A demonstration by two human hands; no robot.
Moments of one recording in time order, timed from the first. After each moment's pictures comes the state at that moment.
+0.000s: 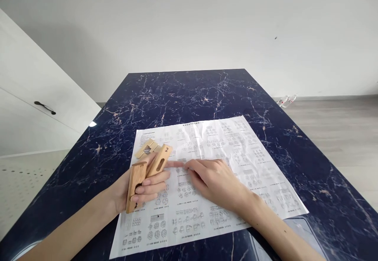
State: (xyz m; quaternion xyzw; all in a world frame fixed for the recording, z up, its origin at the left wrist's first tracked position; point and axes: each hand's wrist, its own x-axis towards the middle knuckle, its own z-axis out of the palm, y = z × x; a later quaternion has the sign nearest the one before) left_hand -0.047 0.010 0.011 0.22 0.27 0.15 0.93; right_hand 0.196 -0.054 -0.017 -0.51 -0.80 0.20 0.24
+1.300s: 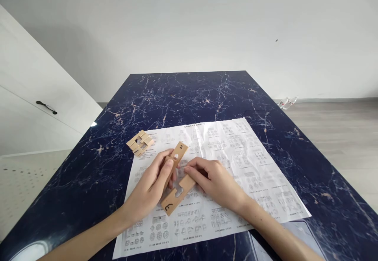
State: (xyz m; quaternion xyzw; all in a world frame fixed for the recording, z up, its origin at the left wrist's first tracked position) left_hand -0.024 -0.021 0.002 0.64 0.44 0.27 0.58; right_hand 0.187 -0.051 -0.010 -0.54 -0.62 0.47 0.31
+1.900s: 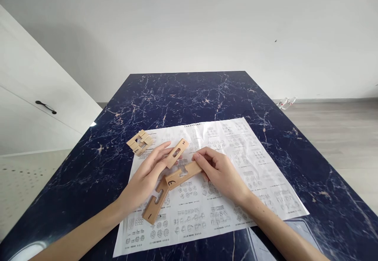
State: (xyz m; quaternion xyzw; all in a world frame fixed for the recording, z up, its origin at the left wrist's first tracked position) left_hand -0.036 -0.007 0.000 0.60 0.46 0.26 0.59; right_hand 0.196 -0.046 -0.013 -0.59 -0.55 0.46 0.37
